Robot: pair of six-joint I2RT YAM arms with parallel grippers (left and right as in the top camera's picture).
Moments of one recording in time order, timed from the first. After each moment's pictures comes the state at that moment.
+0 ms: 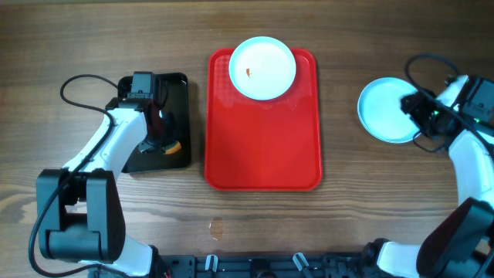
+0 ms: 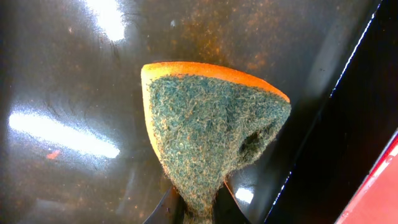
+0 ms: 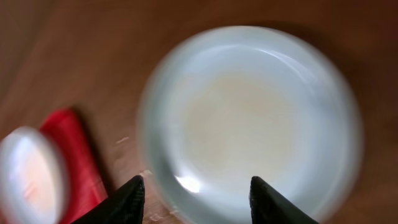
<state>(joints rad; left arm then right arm) -0.06 1.71 1.03 -0.74 0.00 -0.45 -0.44 1.52 0.98 -0.42 -0.41 0.33</state>
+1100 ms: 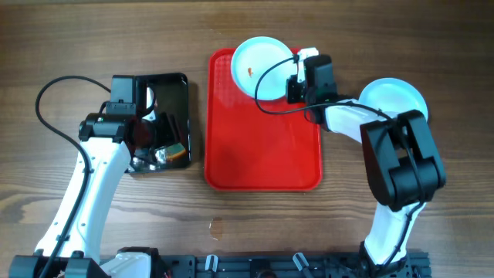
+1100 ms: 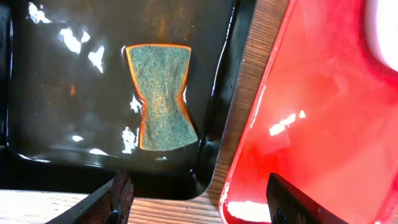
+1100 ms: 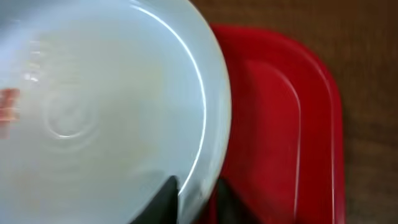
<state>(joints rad) -0.06 1.38 1.03 -0.90 0.13 -0.42 0.28 2.05 1.09 0.20 -0.01 0.15</state>
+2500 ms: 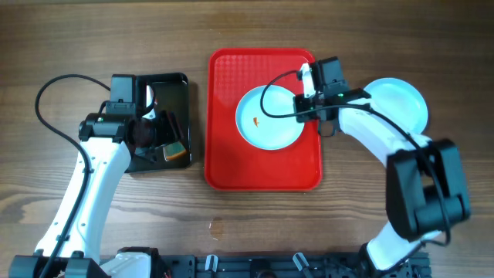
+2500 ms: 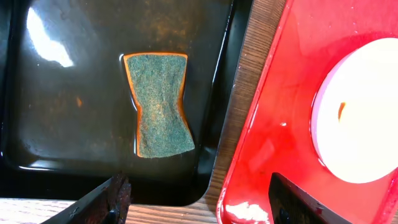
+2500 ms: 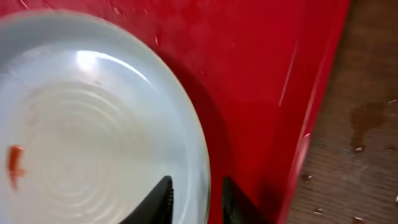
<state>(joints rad) -0.06 1.38 1.03 -0.87 0.13 -0.42 0.28 1.85 1.10 -0.37 -0.08 0.06</state>
